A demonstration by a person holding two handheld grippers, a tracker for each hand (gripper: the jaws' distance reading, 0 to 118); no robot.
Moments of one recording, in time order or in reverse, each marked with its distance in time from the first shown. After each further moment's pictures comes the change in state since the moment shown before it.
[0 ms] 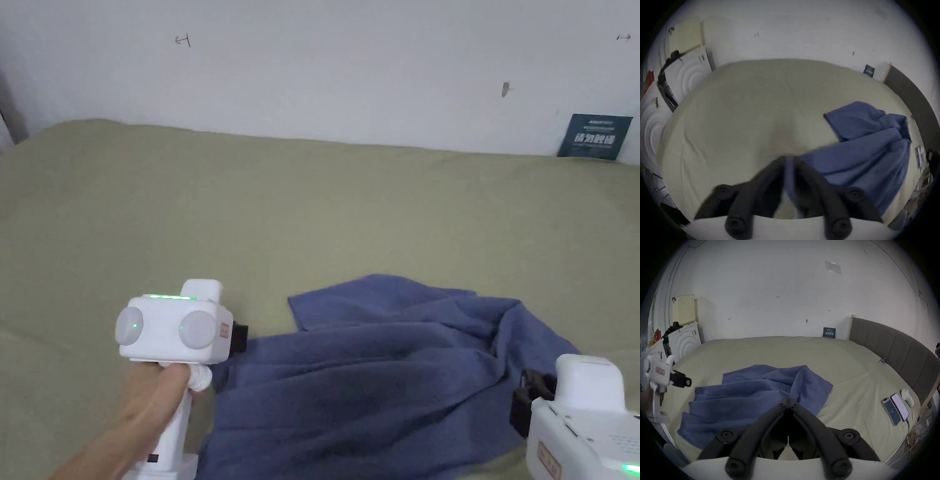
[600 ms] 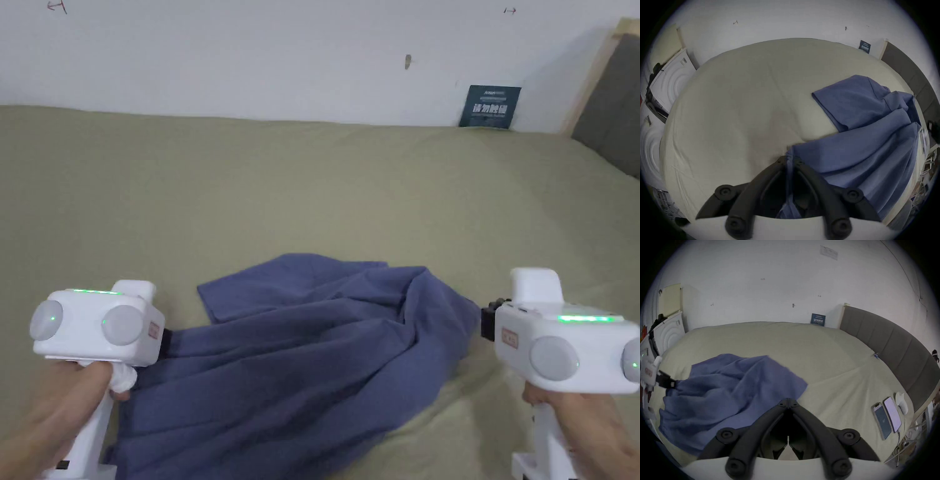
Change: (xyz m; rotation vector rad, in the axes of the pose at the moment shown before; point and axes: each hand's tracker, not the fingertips) left arm 0.041 -0.010 -0.001 -0.078 -0.039 -0.131; right arm 0.102 0.048 -0.090 -0.142 -0.121 0.003
